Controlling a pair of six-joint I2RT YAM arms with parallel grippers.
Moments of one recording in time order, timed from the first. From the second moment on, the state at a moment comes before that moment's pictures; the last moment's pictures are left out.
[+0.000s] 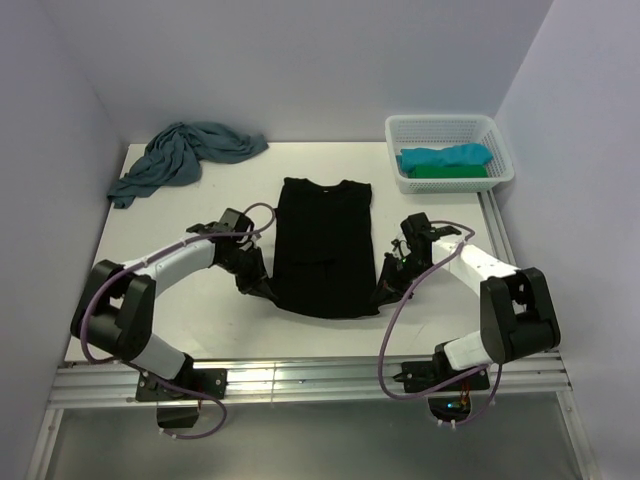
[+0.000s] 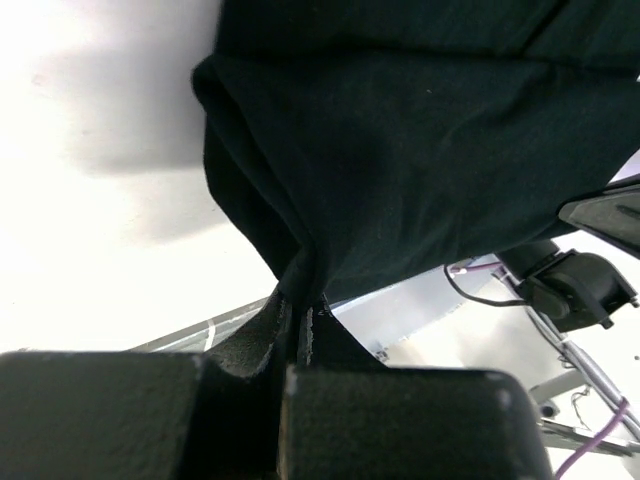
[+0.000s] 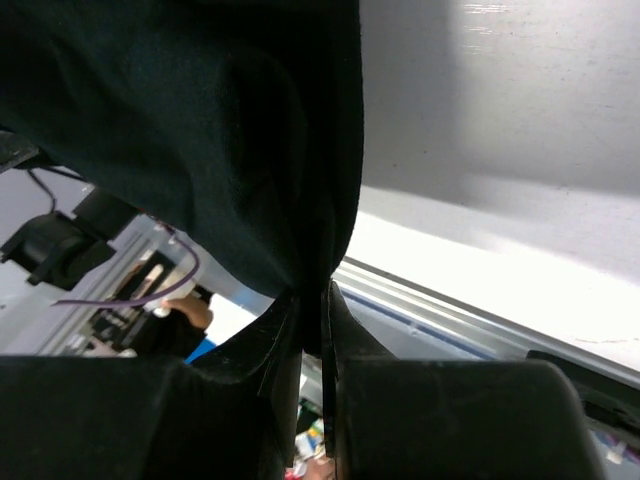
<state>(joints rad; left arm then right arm) -0.44 1.52 0.88 -0.66 0.52 -0.77 0.24 1.41 0.77 -0.83 -0.60 0.57</state>
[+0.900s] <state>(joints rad) -0.24 1.86 1.21 -0.74 0.71 -0.70 0.02 1.73 0.97 -0.83 -0.86 0.68</state>
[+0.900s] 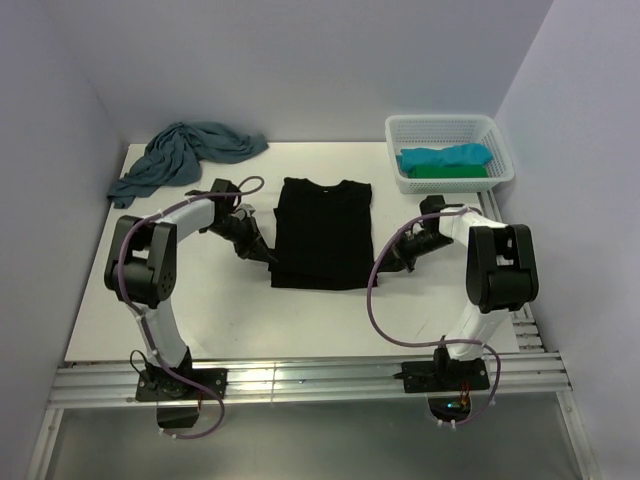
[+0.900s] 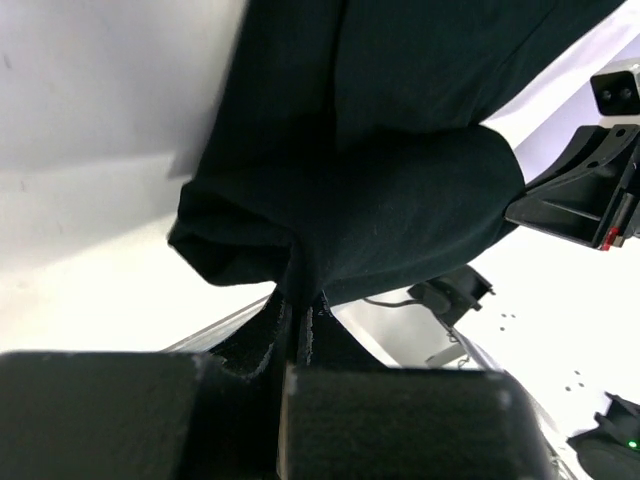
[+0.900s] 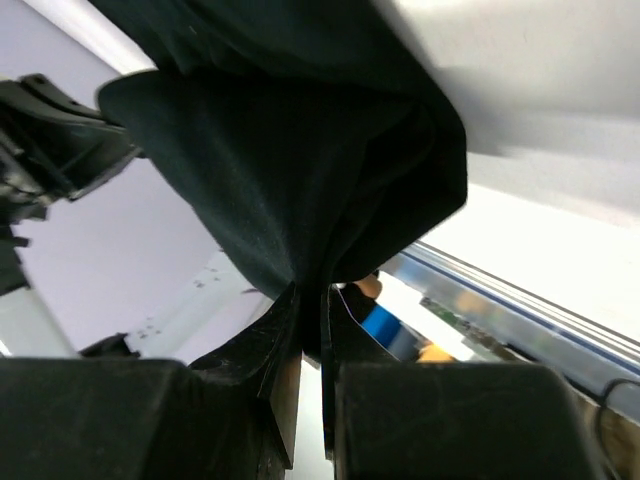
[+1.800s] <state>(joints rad) -0.15 1.95 1.14 -0.10 0.96 -1.20 -0.04 1.79 1.11 -0.53 -0.83 1.09</state>
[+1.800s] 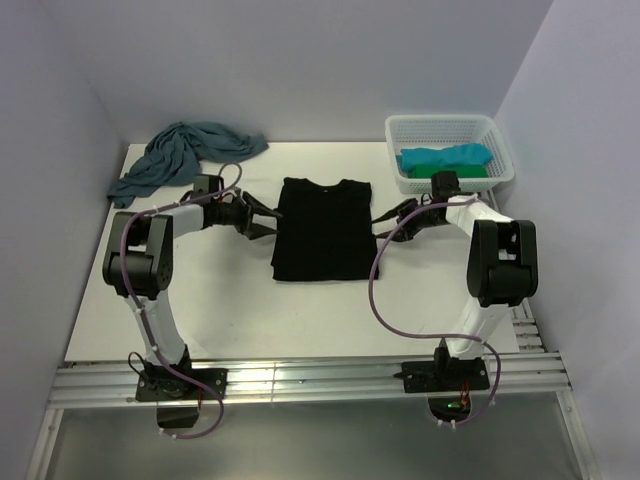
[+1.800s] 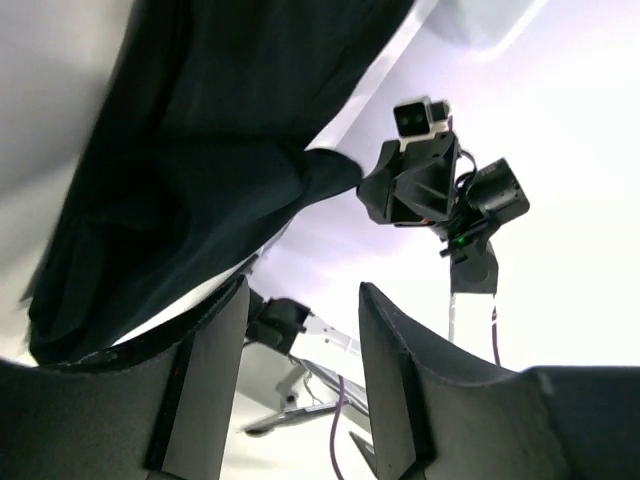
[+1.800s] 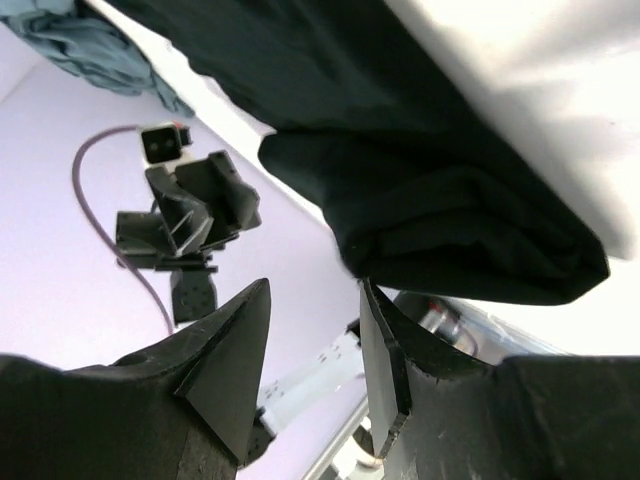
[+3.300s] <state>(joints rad) -0.28 2.01 1.33 -0.46 0.52 -0.59 0.18 1.80 1.24 -0.64 -0.31 0.50</state>
